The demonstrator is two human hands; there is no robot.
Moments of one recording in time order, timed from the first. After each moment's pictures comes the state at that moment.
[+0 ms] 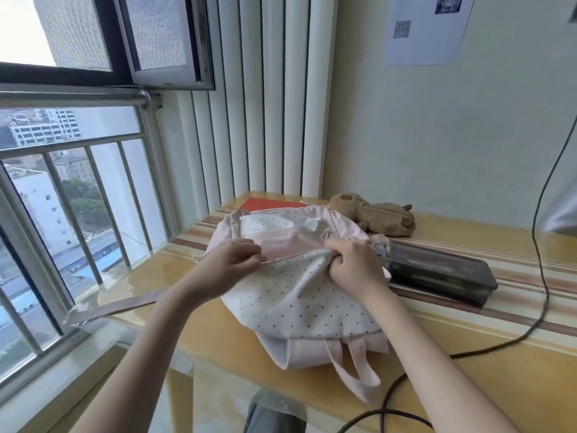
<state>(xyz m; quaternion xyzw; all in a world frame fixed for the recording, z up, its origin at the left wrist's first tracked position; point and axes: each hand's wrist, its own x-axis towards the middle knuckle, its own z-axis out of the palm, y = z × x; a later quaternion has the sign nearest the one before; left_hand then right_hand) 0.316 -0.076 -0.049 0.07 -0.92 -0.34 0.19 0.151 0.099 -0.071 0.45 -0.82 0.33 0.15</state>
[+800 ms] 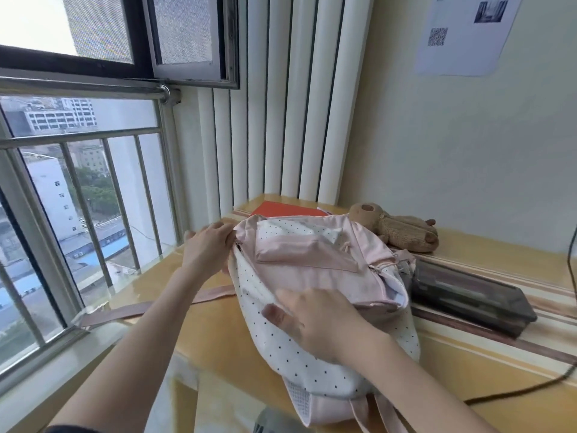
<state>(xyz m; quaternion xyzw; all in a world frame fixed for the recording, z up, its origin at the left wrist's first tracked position) 0.277 -0.196 -0.087 0.30 -0.91 -0.03 0.29 0.245 0.067 -0.048 0.64 -0.76 0.13 0.01</state>
